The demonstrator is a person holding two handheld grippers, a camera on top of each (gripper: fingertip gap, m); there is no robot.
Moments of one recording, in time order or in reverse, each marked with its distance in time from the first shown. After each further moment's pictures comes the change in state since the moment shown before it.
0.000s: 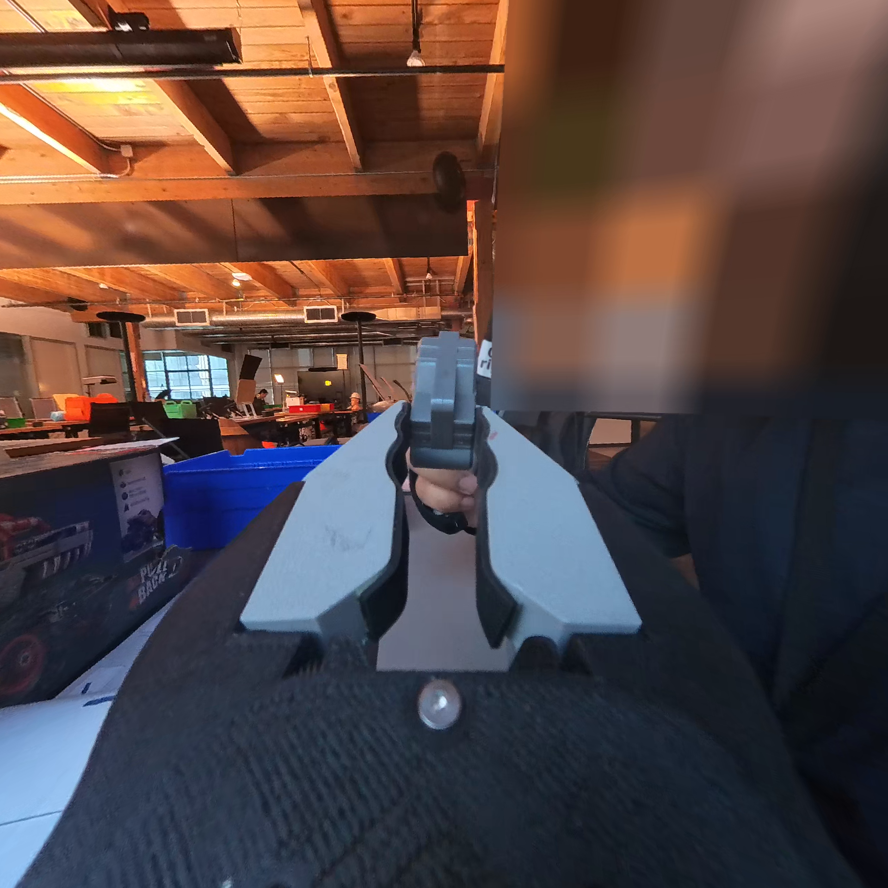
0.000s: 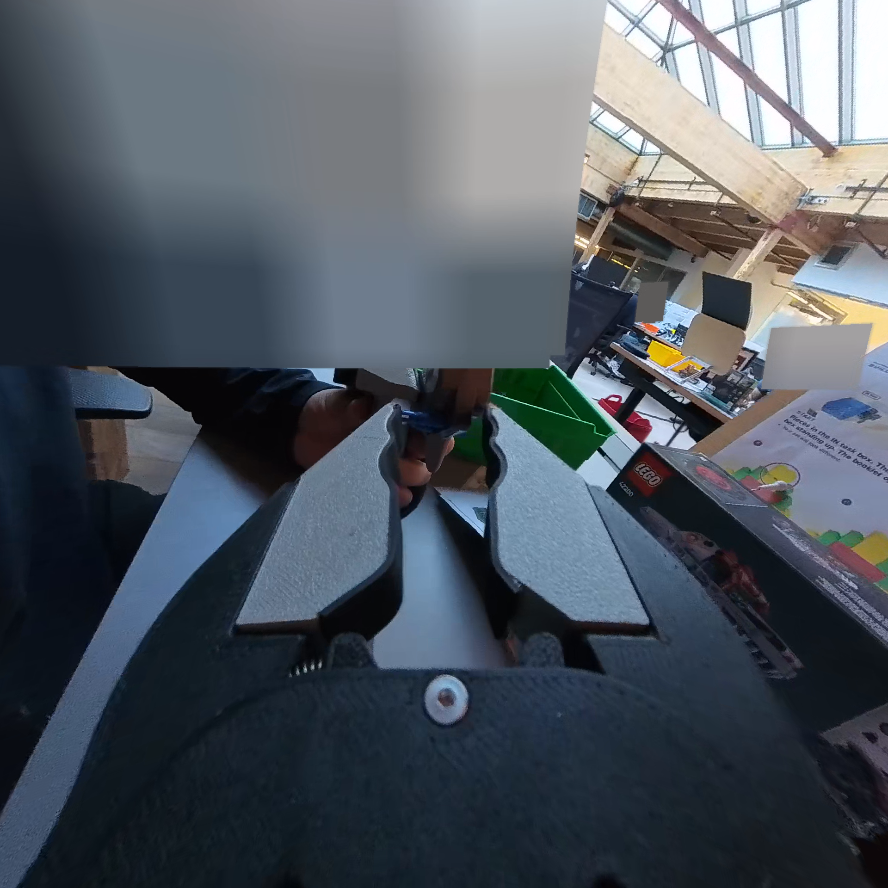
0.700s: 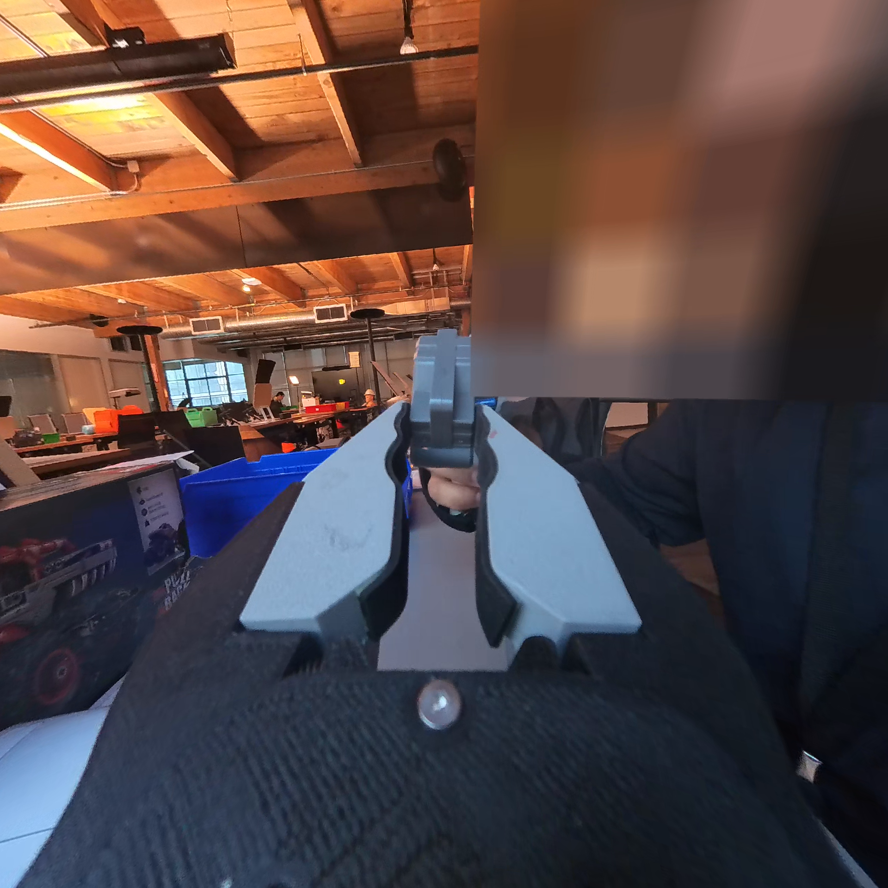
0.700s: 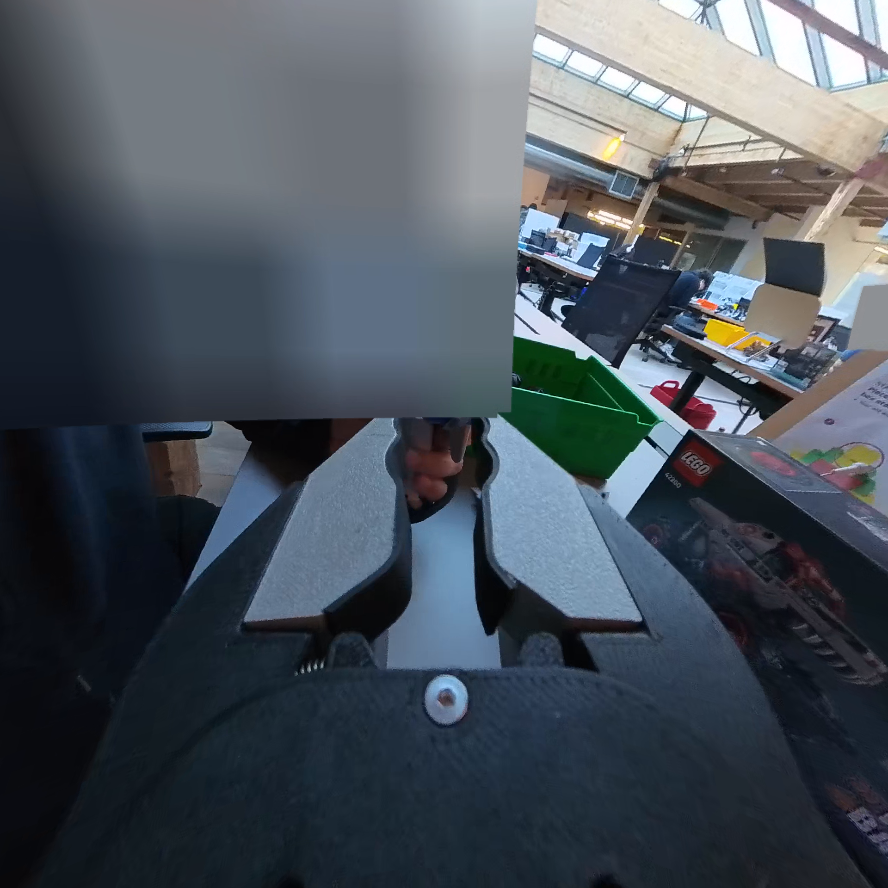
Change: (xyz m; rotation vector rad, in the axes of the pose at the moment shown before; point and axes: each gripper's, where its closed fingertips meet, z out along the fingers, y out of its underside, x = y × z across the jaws) left arm 0.005 -0.003 0.002 -0.022 -0.007 0.070; right arm -0.001 -0.005 -0.001 -0.004 -0.069 0.113
